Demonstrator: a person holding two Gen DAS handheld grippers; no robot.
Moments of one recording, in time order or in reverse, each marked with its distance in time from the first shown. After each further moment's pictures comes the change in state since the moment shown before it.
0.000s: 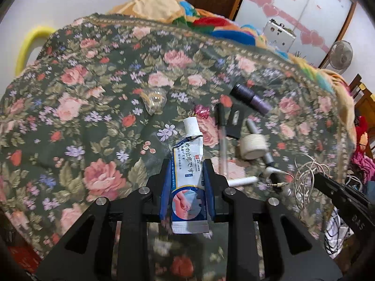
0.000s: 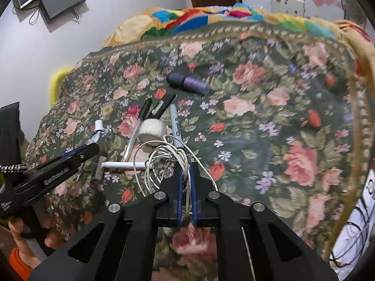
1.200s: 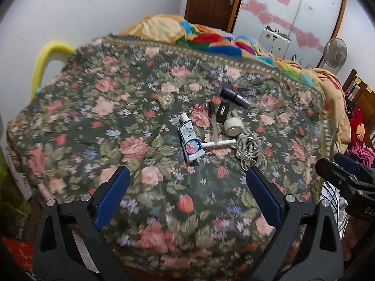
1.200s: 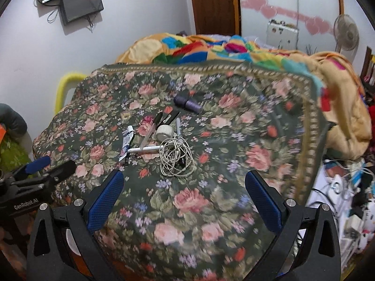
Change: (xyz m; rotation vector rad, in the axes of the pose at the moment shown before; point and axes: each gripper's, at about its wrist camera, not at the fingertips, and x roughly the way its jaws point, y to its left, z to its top) left arm -0.087 -0.012 -0.044 0.034 -0.059 0.046; right arm -0.092 0.022 -0.031 -0.079 -0.113 -0.044
